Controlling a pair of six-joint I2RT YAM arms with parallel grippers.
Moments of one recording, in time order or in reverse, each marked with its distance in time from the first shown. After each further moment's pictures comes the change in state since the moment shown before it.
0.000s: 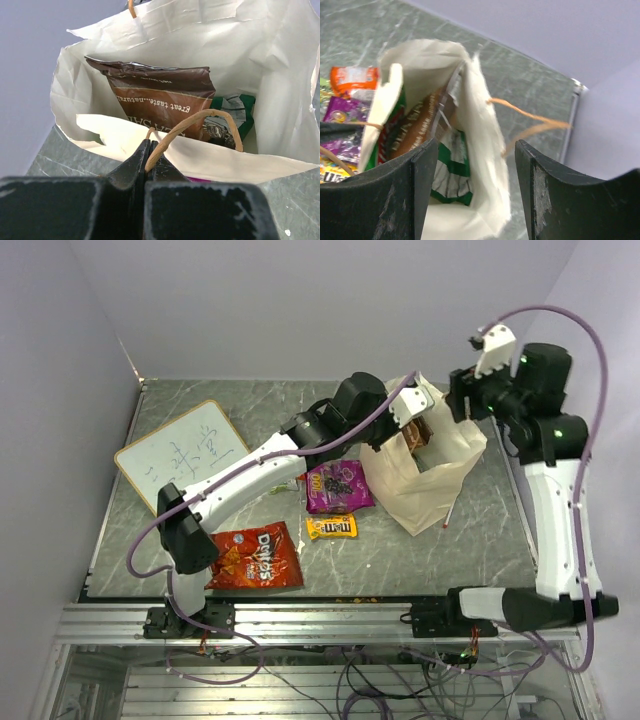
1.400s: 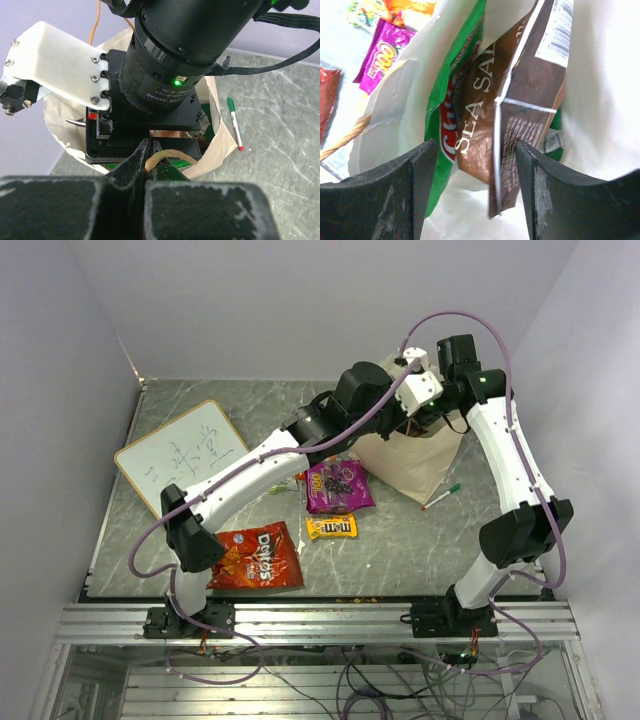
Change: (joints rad) left arm -0.010 0.040 0.126 0.009 -0.029 0.003; right arm 0.104 0.377 0.113 -0.241 -0.184 -0.058
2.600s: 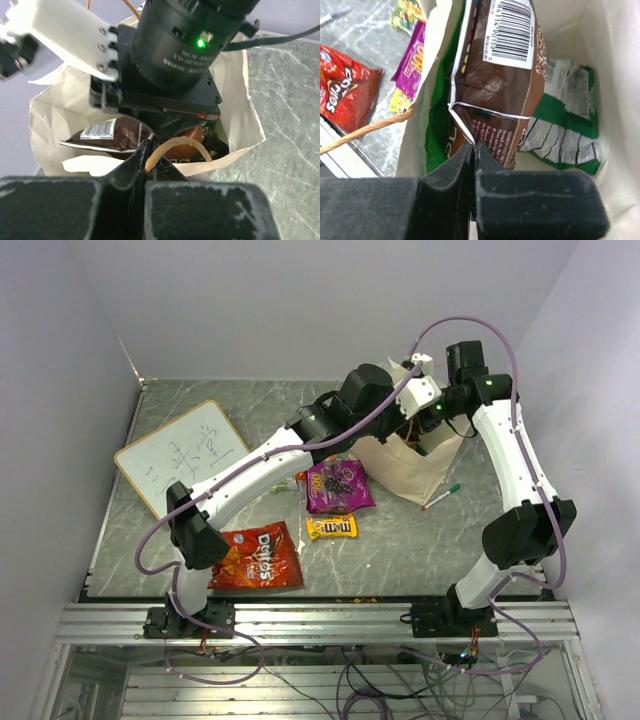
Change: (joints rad) left arm 0.003 0.026 0.021 -0.060 -0.008 -0.004; right arm -0.066 -0.024 -0.051 0.034 -0.186 0.026
